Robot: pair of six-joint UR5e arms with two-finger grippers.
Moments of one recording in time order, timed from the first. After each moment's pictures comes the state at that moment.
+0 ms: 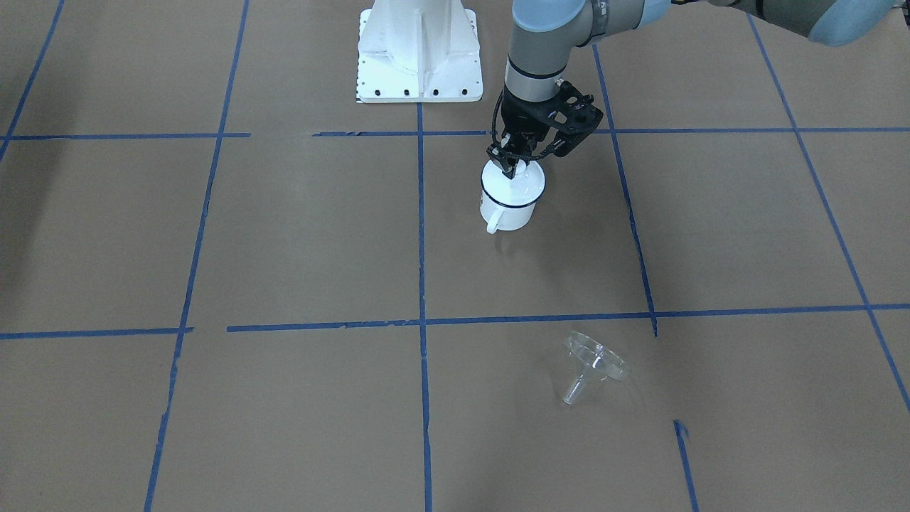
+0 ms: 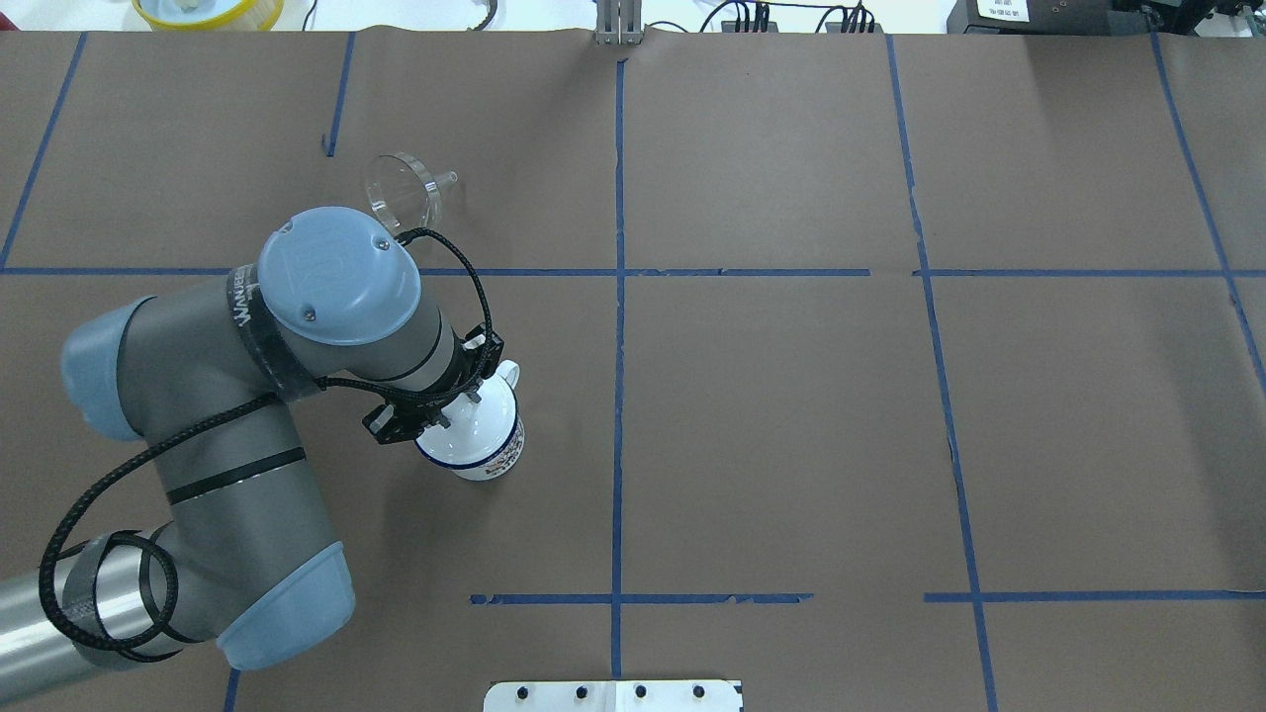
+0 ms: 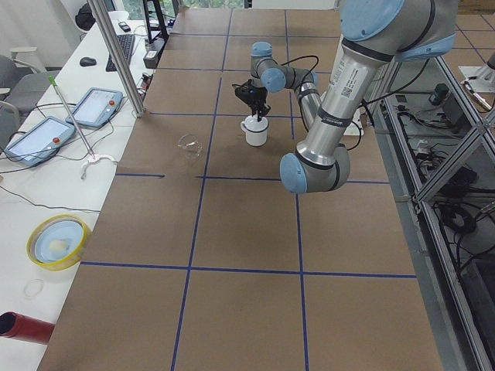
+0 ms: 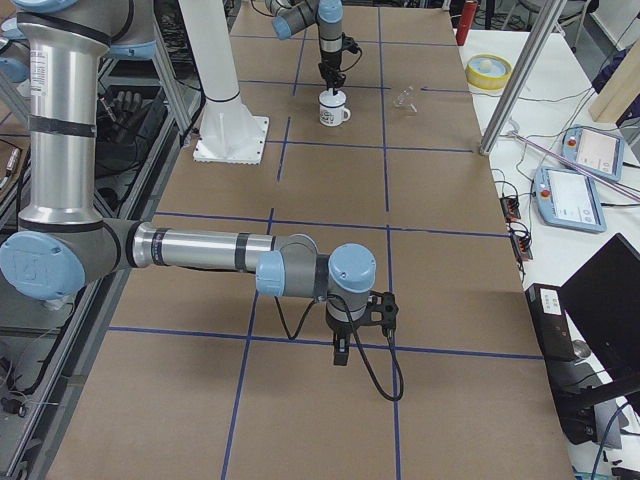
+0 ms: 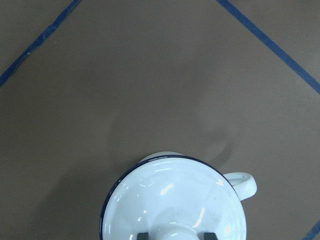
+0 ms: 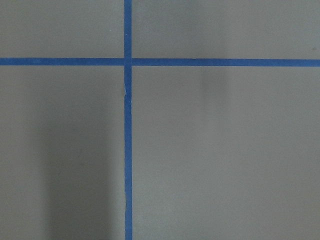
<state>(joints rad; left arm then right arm) -0.53 -2.14 -1.97 -1.35 -1.87 -1.93 1.57 -1.68 1.66 -1.57 2.29 0.01</state>
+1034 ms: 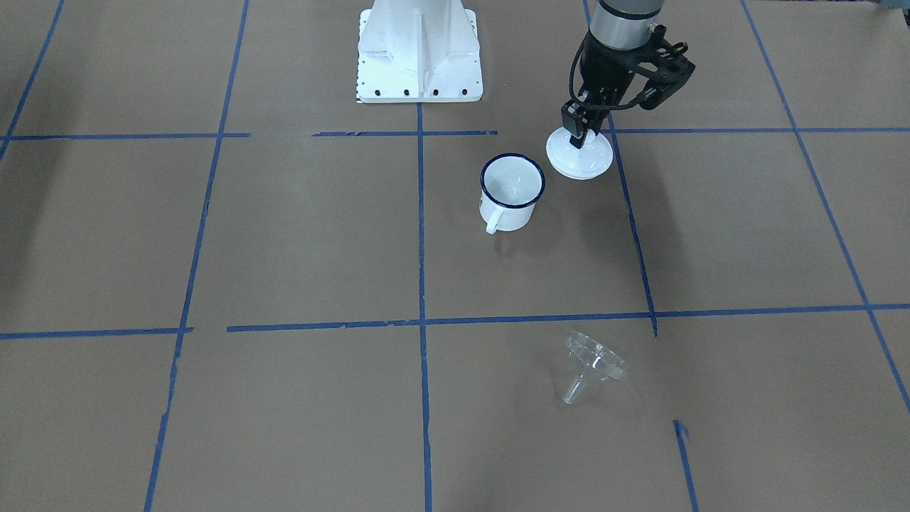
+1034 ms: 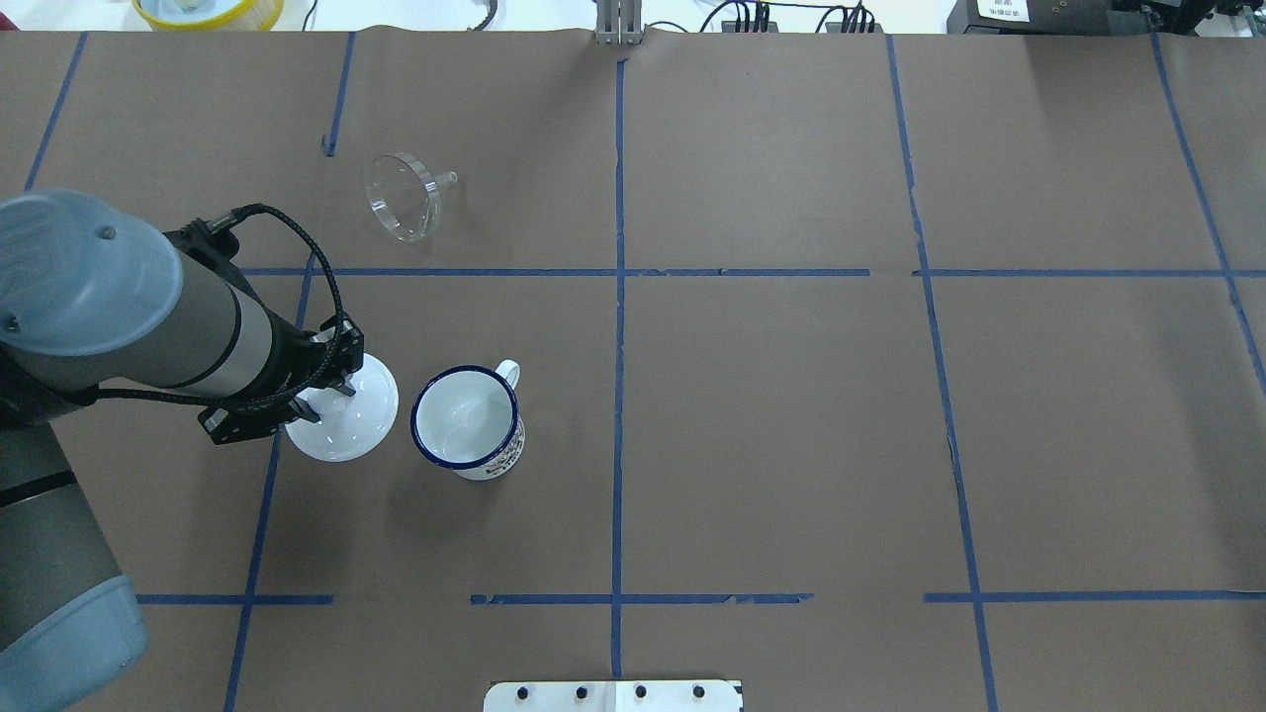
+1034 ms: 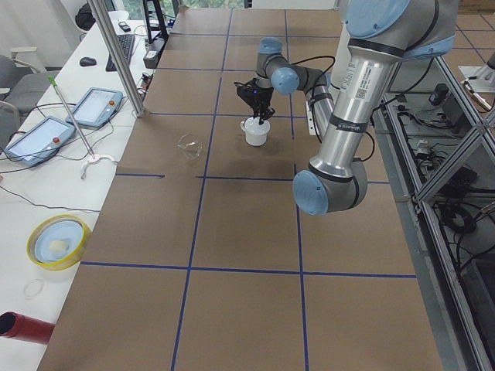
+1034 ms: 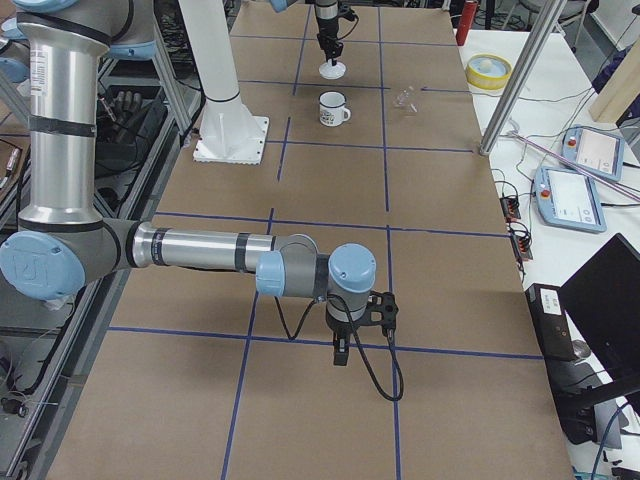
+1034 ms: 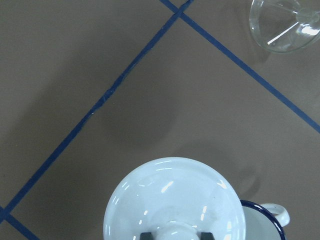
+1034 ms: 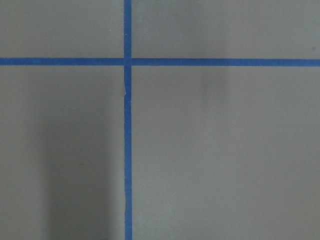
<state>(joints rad) -0.60 -1.88 -2.21 -1.37 -1.87 -1.83 1.57 -1.68 1.66 -1.57 2.29 0.01</state>
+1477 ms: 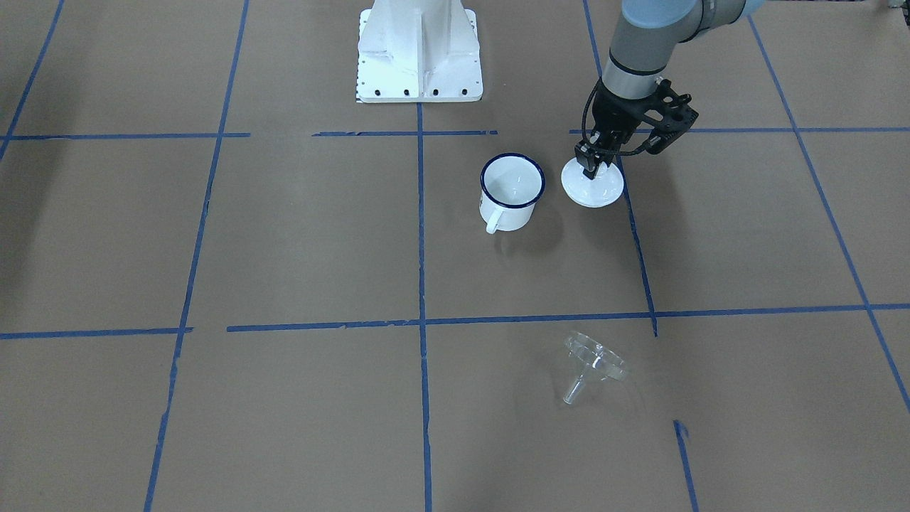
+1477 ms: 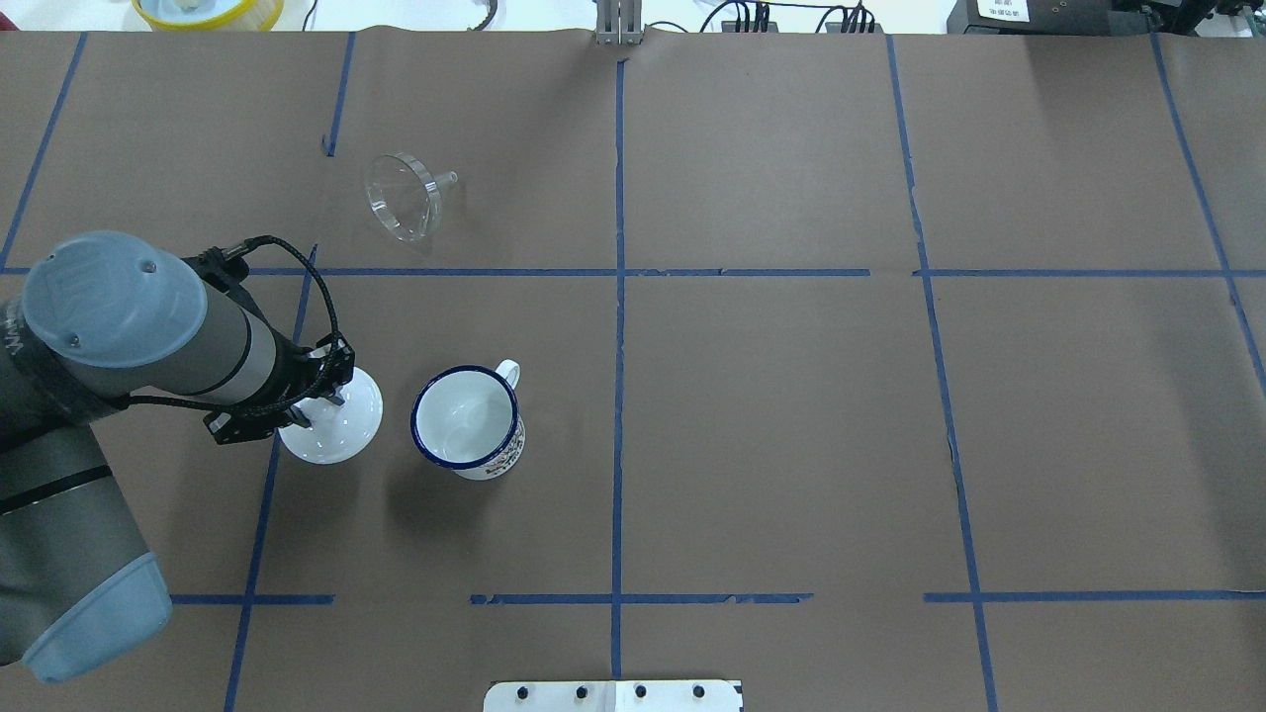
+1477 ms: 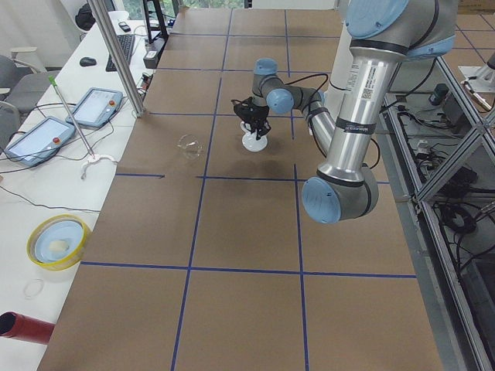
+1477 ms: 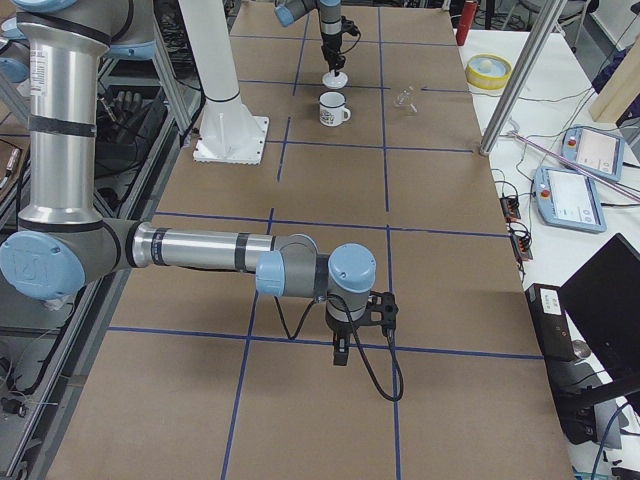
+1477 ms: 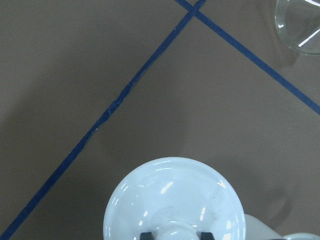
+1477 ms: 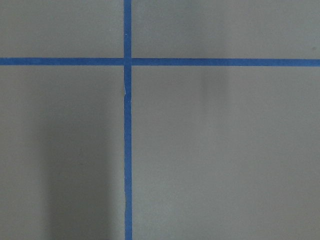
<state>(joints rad) -0.60 -1.80 -2.08 -1.54 -1.88 -1.77 1.57 -1.68 1.66 -1.57 2.29 0.01</state>
